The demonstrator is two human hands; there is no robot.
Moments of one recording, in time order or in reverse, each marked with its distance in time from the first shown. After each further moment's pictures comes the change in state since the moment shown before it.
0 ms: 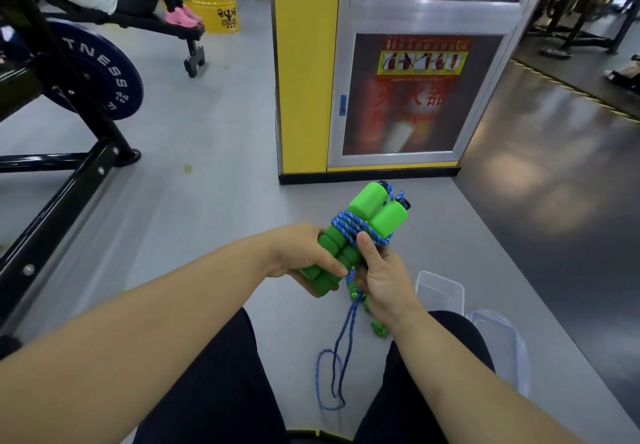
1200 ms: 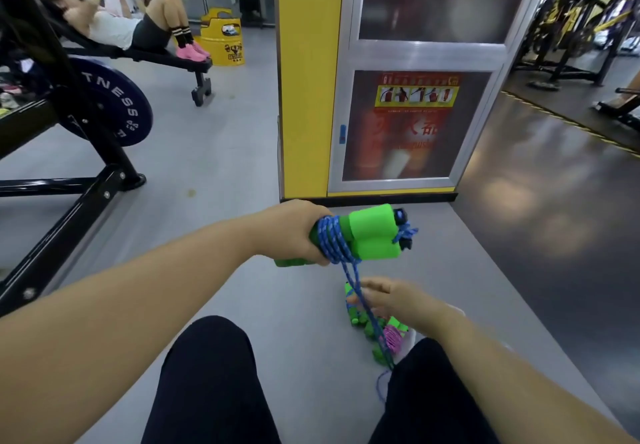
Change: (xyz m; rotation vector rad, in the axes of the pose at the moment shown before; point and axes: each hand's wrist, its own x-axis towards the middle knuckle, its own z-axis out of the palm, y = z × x) left_hand -0.041 0.048 -0.028 0.869 0.283 0.388; right_hand 0.011 -0.027 -0.046 -0.829 -0.462 0.243
